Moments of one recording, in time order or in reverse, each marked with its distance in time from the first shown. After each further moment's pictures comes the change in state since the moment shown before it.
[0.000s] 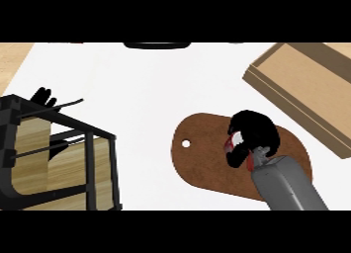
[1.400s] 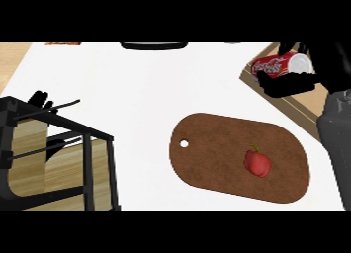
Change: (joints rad) left arm 0.026 -0.024 0.027 -0.025 -0.018 -0.018 0.005; right arm -0.337 -0.222 -0.239 -0.204 0.044 -0.051 -0.245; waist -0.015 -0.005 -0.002
